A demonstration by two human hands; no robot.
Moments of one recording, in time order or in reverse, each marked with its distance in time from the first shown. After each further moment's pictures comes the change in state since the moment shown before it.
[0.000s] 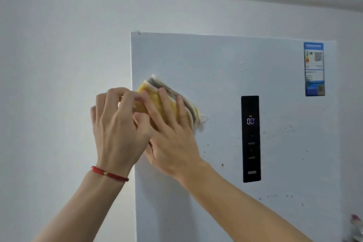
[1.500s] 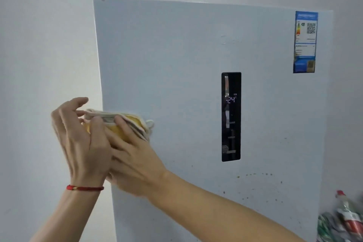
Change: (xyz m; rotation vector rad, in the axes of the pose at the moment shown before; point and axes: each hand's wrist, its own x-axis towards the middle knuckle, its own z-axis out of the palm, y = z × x) left_hand -0.063 -0.004 0.011 -0.230 0.133 -0.238; right_hand -0.058 -0.033 0.026 0.090 -0.069 -0.345
